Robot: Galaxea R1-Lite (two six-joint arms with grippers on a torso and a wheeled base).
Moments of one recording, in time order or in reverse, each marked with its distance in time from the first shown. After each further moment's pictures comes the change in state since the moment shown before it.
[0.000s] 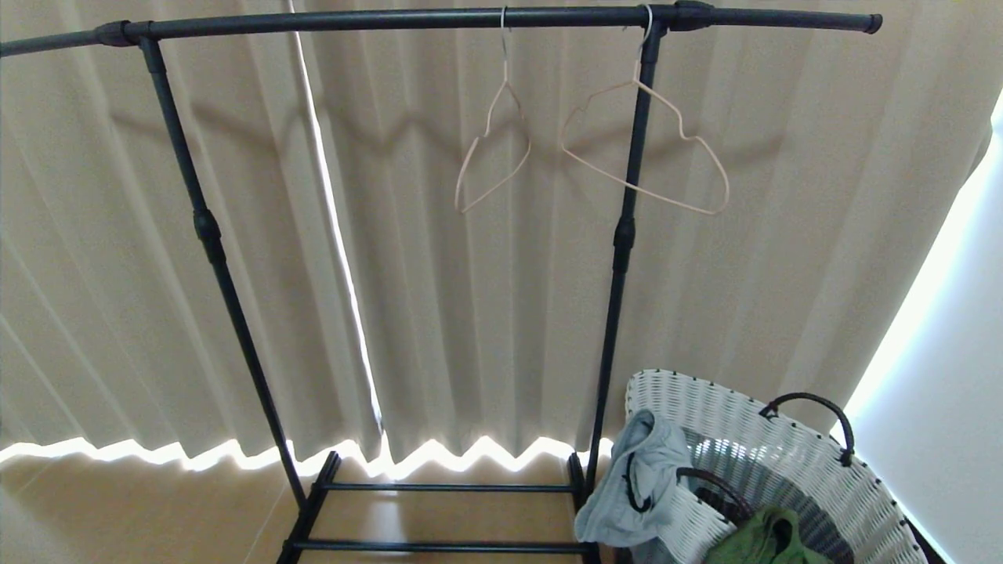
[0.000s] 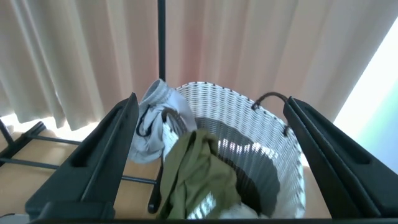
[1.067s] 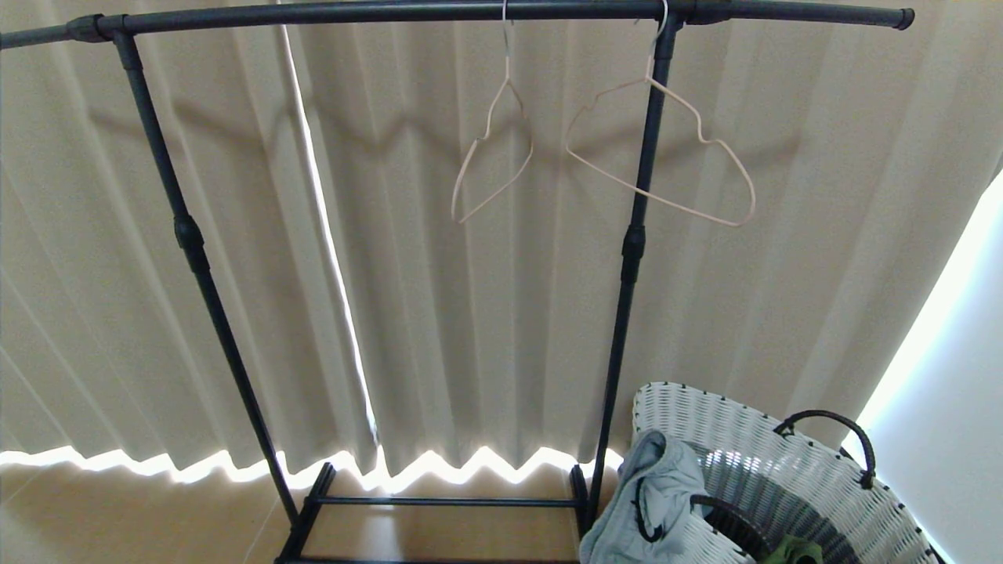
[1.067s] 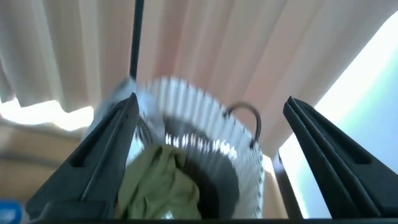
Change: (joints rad) left arm 0.000 0.000 0.001 -0.001 0.010 -0.083; right arm 0.016 0.183 -0.176 0.110 -0.068 -0.196
